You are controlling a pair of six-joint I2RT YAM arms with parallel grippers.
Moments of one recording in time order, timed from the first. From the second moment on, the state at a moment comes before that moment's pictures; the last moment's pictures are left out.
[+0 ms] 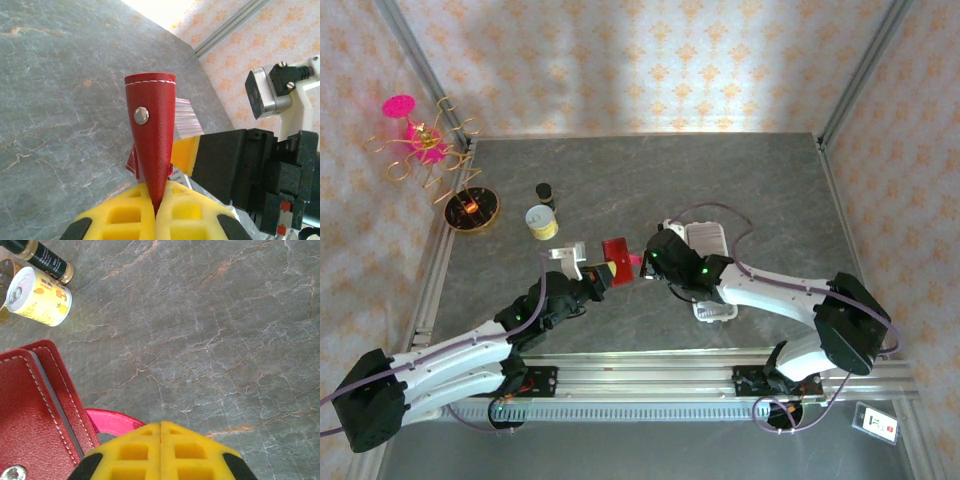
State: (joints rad) left arm -0.80 0.84 0.27 0.29 -0.16 -0.83; right arm 0.93 1.43 0.86 -0.20 0.21 0.88
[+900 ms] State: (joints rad) left arm -0.80 1.17 0.24 0.36 -0.16 -0.96; right arm 0.93 1.43 0.70 -0.08 0.08 0.94
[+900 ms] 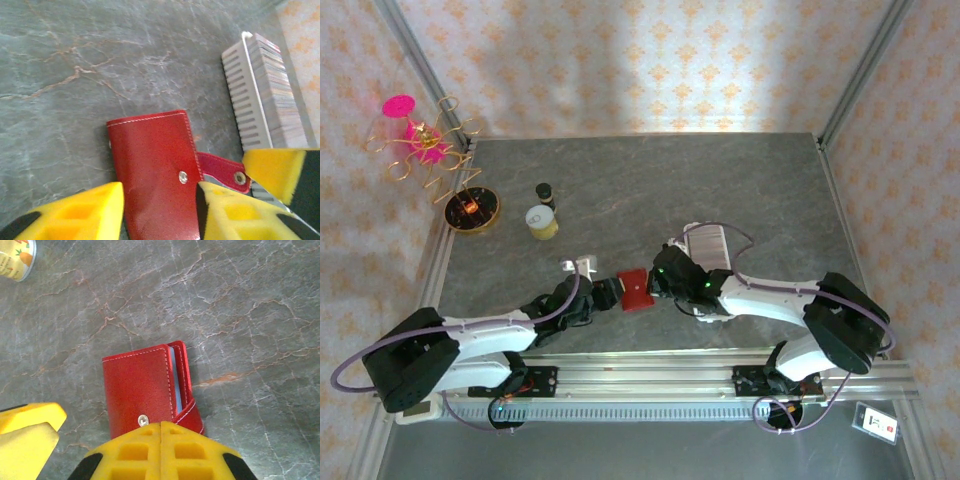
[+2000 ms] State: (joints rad) left arm -0.80 1.23 0.33 0.29 -0.22 -0.96; right arm 0.93 1.27 0.65 -0.05 0.09 0.95
